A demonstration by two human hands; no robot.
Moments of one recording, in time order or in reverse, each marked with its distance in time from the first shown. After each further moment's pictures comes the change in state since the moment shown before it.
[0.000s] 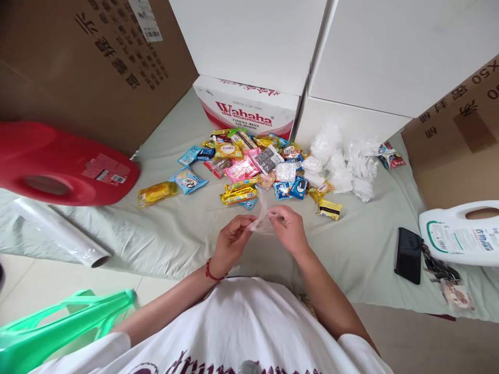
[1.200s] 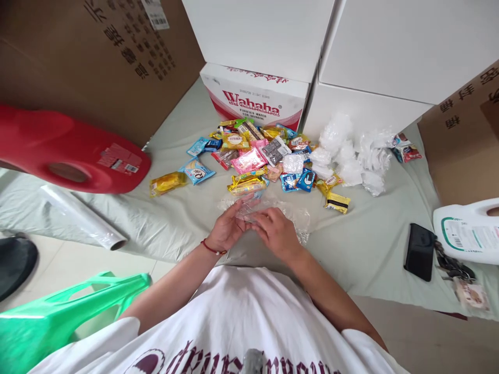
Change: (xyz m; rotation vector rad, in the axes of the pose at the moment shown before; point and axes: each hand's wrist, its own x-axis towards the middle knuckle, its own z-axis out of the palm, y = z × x) left_hand 0.018 -0.004 -0.030 -0.525 -0.084 -0.425; right_hand -0.028 0.001 0.031 -0.443 -0.238 -0.387
